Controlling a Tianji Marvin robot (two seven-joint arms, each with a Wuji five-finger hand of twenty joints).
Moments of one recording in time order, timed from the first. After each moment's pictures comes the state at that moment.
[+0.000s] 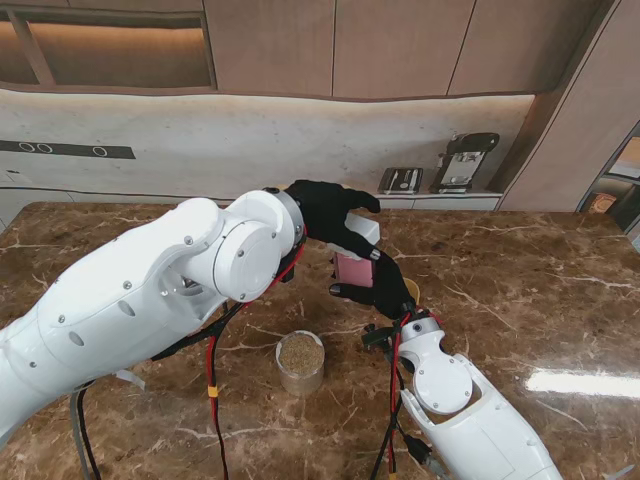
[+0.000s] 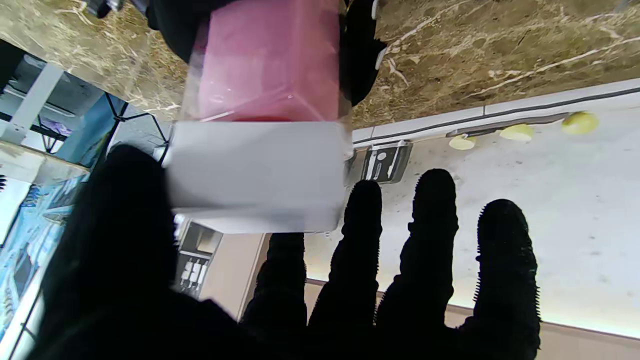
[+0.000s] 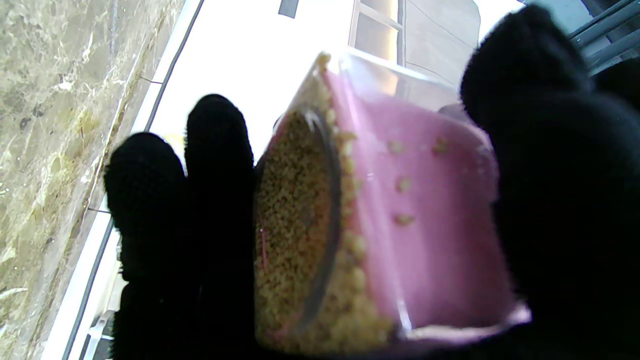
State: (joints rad) left arm 0.75 -1.05 -0.58 -1.89 0.63 0.53 -0.59; right arm -1.46 -1.24 1.08 -1.39 0.07 -0.45 -0.20; left_hand 0.58 -0.34 0.27 0.01 0.30 -0.03 0.25 0.43 0.59 0.16 0.42 0.70 0.54 0.33 0.51 0.97 0.14 0.47 1.00 0.80; right_hand 0.50 -0.97 0.85 -0.26 0.75 -0.03 0.76 0.57 1.11 0.05 0.40 0.77 1.15 0.18 0.86 0.68 0.88 0.23 1.47 0.33
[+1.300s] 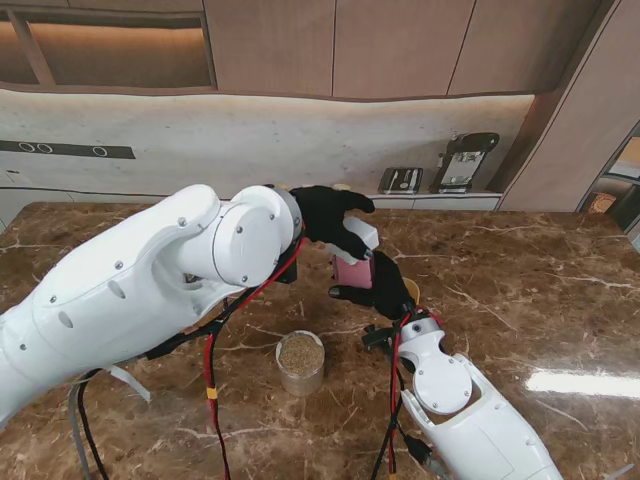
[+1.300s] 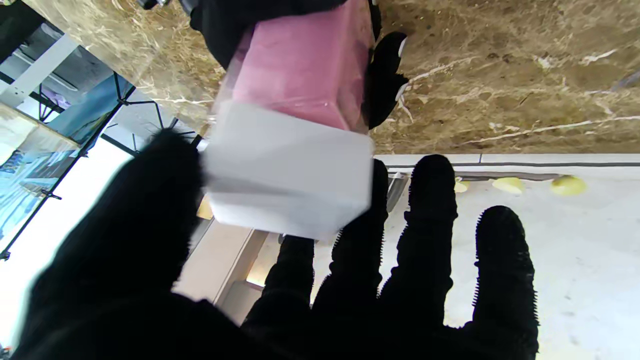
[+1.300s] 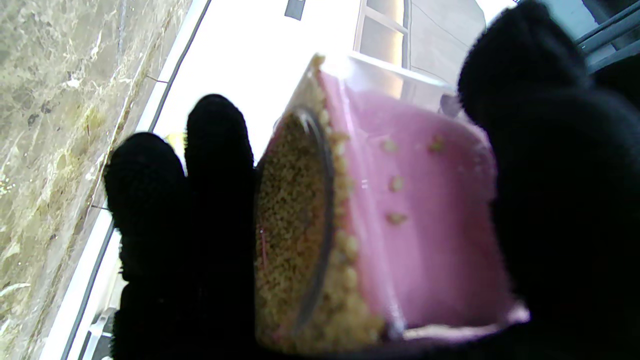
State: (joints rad) left arm 0.70 -1.04 -0.56 -1.89 0.45 0.68 -0.59; right arm -1.46 -1.24 1.08 -1.39 0.05 -0.45 -0.21; left_hand 0.60 -0.44 0.55 -0.05 0.27 0.06 0.20 0.32 0.73 0.19 0.57 0.82 0.64 0.30 0.60 1.00 0.09 0.45 0.97 0.80; right_hand 0.51 -0.99 0.85 -0.26 0.75 -0.04 0.76 0.57 1.11 0.05 0.40 0.77 1.15 0.18 0.86 0.68 0.88 0.23 1.47 0.33
